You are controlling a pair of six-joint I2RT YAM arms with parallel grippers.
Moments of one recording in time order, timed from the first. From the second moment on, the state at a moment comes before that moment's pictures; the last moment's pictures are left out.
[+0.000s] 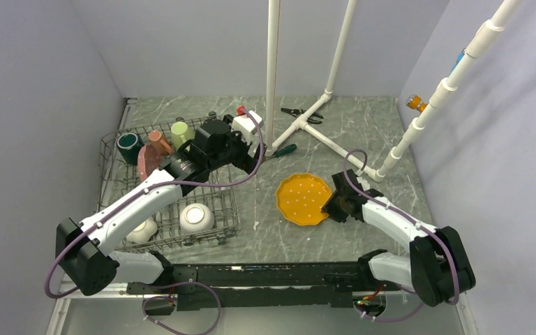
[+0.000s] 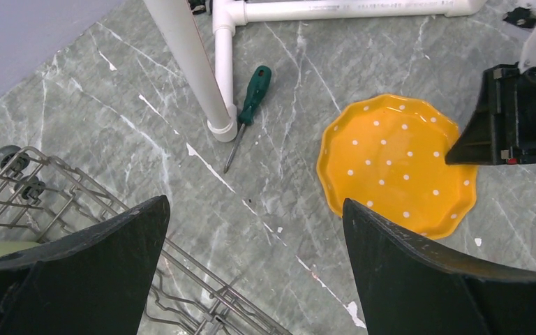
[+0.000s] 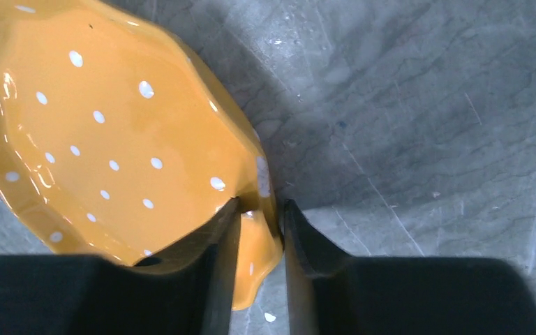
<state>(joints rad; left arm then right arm) -0.71 1.28 1.17 -0.27 0.04 0.07 0.36 1.20 0.53 -0.45 0.10 1.01</state>
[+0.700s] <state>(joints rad) -0.71 1.37 1.17 -0.30 0.03 0.06 0.36 0.57 0.14 -0.26 0.08 1.11</state>
